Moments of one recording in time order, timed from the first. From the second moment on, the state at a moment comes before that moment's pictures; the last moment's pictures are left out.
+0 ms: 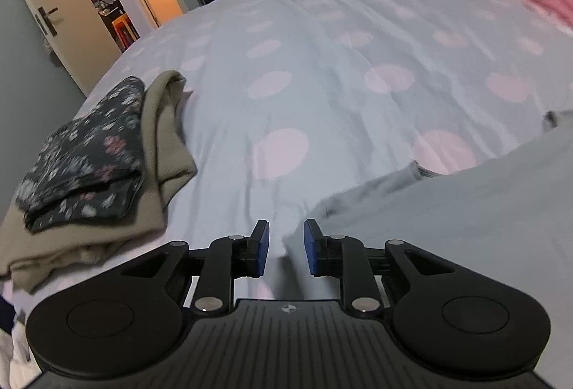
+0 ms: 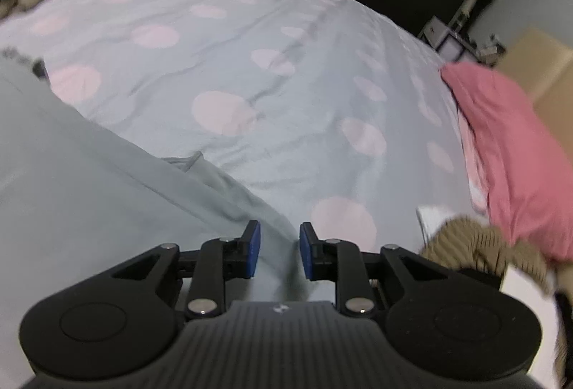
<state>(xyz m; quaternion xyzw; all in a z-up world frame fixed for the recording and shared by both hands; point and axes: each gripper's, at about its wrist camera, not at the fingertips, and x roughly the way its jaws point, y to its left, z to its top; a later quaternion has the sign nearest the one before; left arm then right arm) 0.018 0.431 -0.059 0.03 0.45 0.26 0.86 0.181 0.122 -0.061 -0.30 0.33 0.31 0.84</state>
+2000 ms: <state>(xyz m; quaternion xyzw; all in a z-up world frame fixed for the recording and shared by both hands) -0.136 0.249 -0.107 0.31 0.48 0.13 0.81 -0.045 0.007 -0.093 -0.43 0.27 0.36 0.78</state>
